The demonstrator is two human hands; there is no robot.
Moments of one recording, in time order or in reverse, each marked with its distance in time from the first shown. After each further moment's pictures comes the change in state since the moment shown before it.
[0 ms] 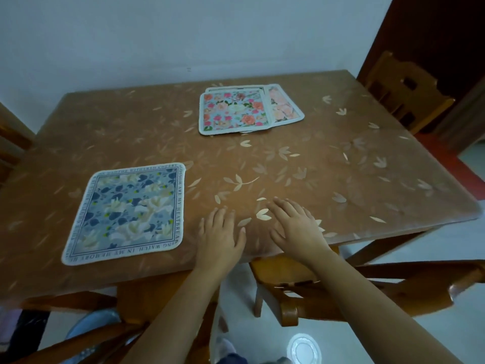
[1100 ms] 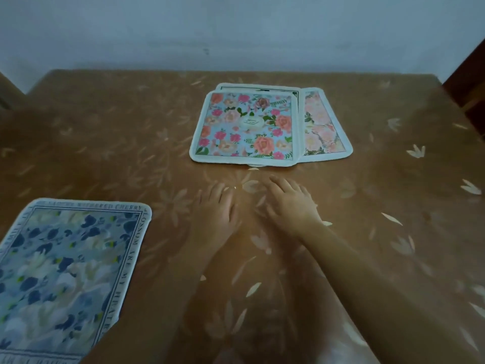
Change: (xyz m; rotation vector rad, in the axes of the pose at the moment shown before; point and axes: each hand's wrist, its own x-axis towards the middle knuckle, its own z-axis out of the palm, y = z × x) left_hand 0.288 -0.030 0.092 0.048 0.102 -0.097; right_hand 0.315 0.141 0.042 -0.003 -0.029 -0.174
